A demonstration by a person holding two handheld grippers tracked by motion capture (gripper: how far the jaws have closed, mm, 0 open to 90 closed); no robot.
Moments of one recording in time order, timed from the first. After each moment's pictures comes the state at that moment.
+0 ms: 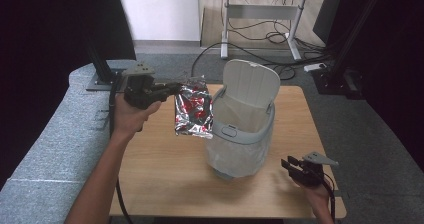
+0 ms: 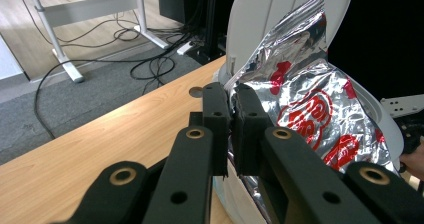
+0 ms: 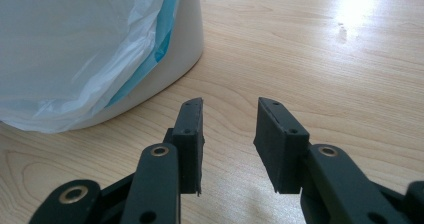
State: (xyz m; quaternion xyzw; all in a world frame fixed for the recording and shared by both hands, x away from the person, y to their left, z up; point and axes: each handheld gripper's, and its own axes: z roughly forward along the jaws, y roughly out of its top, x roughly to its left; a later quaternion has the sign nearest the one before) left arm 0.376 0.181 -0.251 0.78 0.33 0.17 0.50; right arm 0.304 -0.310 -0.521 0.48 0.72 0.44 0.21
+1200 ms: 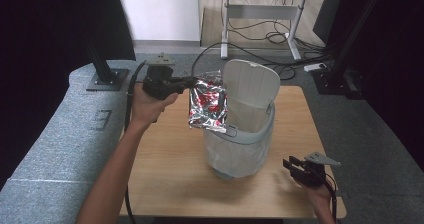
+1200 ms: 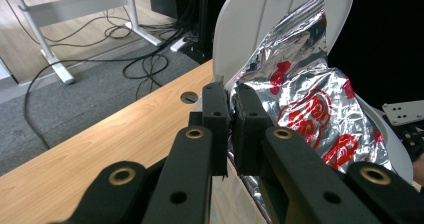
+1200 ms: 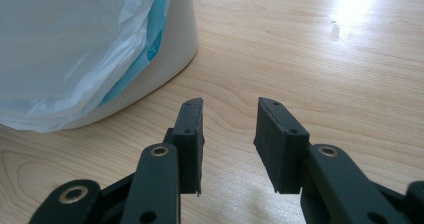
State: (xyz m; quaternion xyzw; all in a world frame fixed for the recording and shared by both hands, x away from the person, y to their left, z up) left arm 0.399 0.143 -0.245 0.80 0.32 0.16 0.49; right arm 0.303 -0.315 -0.522 0.49 0.72 0.44 0.21
